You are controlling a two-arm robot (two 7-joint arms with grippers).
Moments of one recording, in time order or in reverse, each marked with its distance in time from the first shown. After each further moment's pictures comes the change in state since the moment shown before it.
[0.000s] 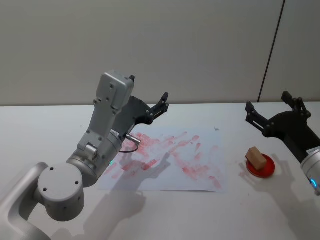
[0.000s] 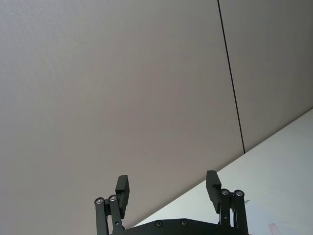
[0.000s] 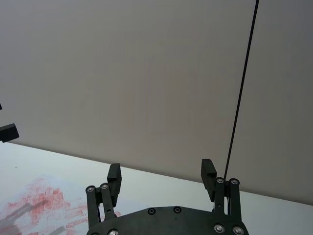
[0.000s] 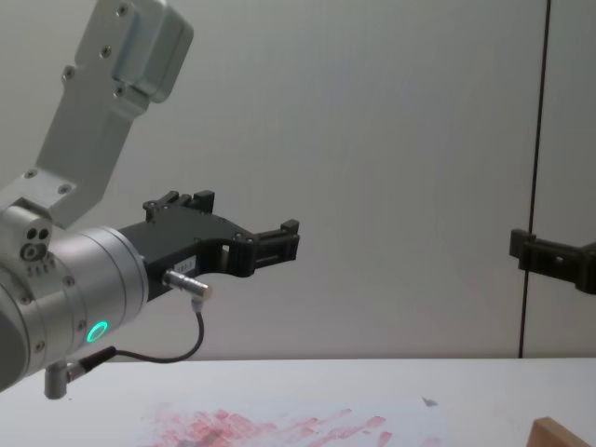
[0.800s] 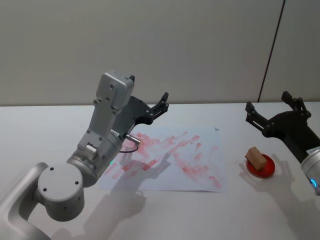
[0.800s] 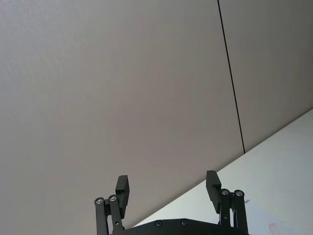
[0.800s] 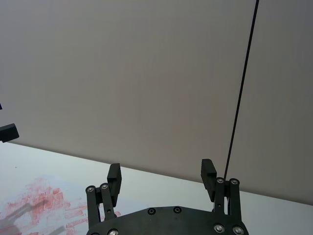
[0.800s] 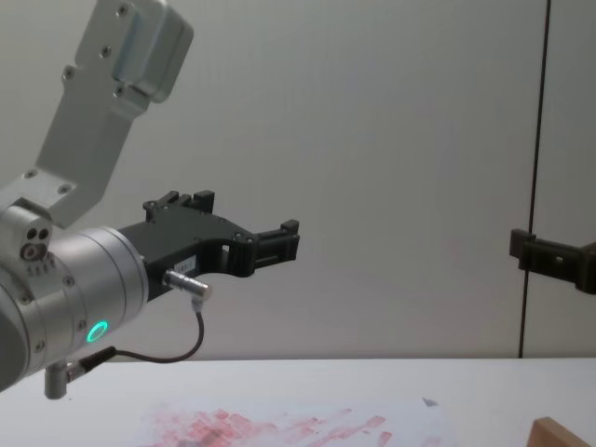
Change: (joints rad) left arm 0.000 0.000 0.000 0.000 0.000 0.000 0.000; right arm 0.000 0.000 0.000 0.000 0.000 0.000 0.000
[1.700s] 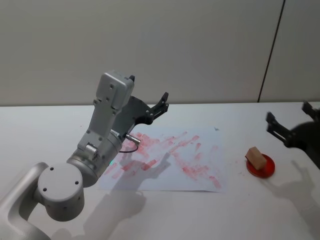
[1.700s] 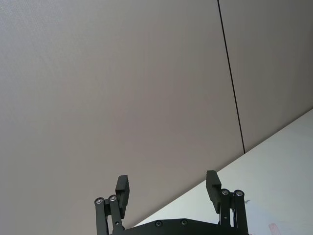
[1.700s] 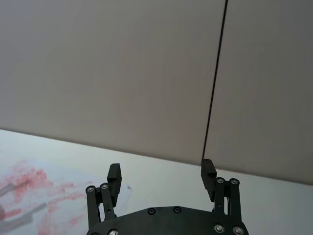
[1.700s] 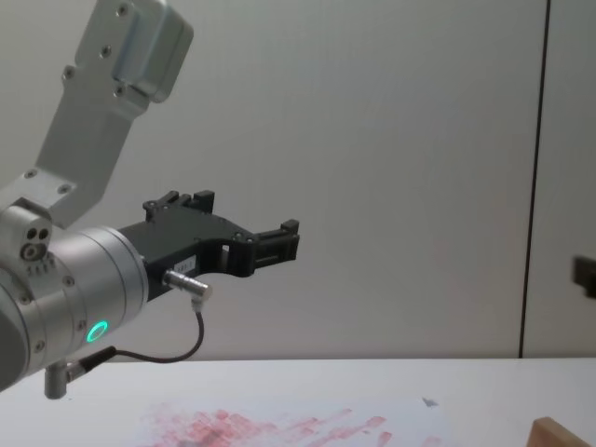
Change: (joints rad) left arm 0.000 0.000 0.000 0.000 0.000 0.000 0.000; right arm -0.079 0.086 0.058 -0.040 0.064 0.014 -0.007
